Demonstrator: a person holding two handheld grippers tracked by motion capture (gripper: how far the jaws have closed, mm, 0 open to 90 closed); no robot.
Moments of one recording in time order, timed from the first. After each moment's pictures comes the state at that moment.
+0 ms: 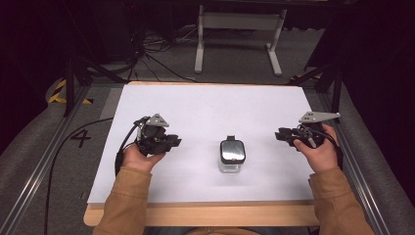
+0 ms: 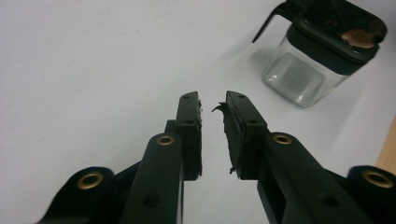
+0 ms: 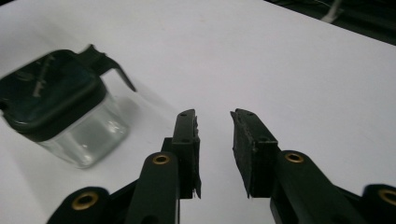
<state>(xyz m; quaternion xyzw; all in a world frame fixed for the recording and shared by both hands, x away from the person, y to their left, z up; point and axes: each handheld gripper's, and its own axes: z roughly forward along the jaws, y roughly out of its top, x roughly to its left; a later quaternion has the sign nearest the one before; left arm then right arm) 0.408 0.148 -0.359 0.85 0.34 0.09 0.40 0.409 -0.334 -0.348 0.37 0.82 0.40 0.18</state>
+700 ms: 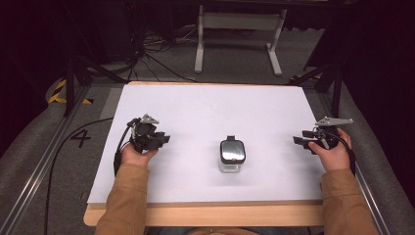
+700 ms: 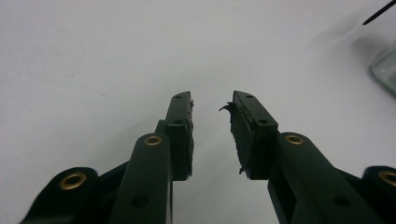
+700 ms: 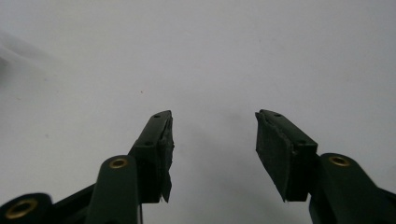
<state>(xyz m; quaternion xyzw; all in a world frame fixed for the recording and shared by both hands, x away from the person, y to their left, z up) 0.442 0.172 -0.410 0.82 0.42 0.11 0.37 0.430 -0.404 -0.398 0.46 0.79 0.35 0.20</state>
